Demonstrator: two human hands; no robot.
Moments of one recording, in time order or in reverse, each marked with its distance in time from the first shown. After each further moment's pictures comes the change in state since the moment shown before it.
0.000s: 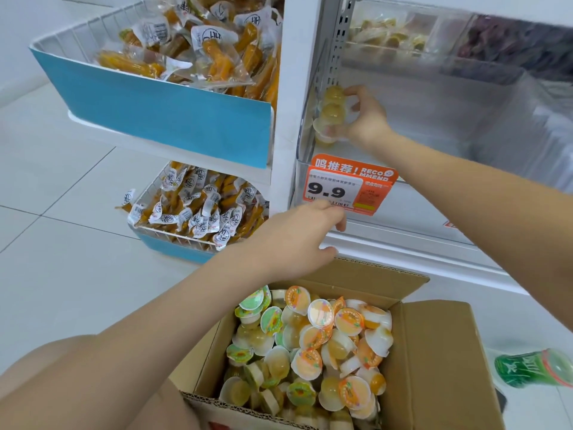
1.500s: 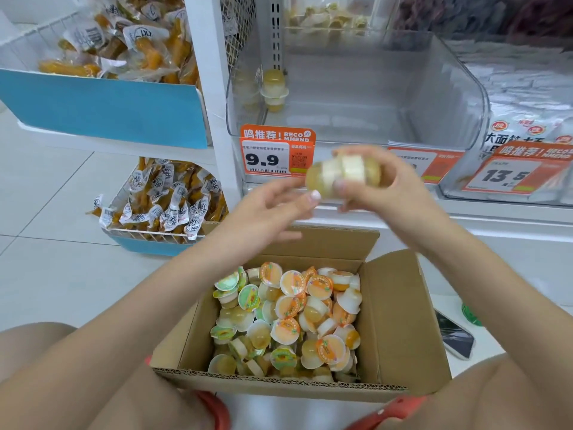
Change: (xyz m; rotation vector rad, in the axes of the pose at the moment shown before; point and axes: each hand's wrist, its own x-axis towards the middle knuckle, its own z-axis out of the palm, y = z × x) left_hand -0.030 0.073 0.007 -1.062 0.072 -0.313; right_hand -0.229 0.025 -0.090 0.555 -0.130 -0.060
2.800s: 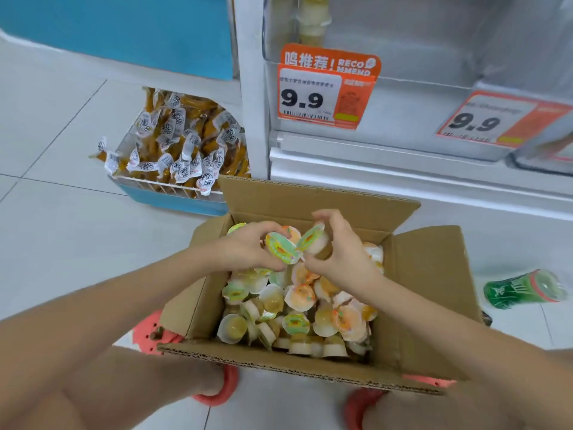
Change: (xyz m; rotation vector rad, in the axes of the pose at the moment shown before) left_hand 0.019 -0.160 -0.055 0.442 -0.216 -0.280; right_hand -0.038 0.152 0.082 -0.500 -0.160 0.208
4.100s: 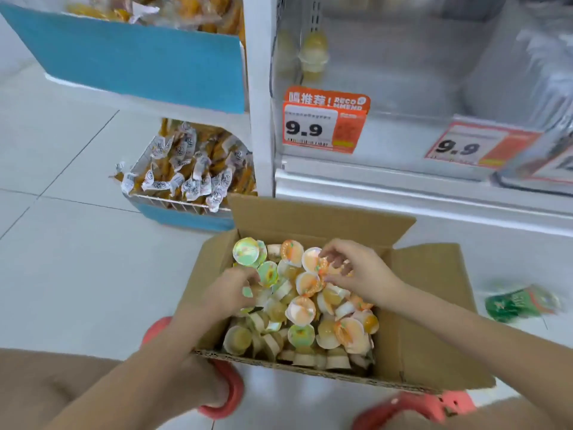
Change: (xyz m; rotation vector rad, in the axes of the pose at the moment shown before) left_hand -0.006 -0.082 0.027 0.361 0.184 -0.079; right_hand -0.007 0.014 -0.033 -0.226 -0.169 -0.145
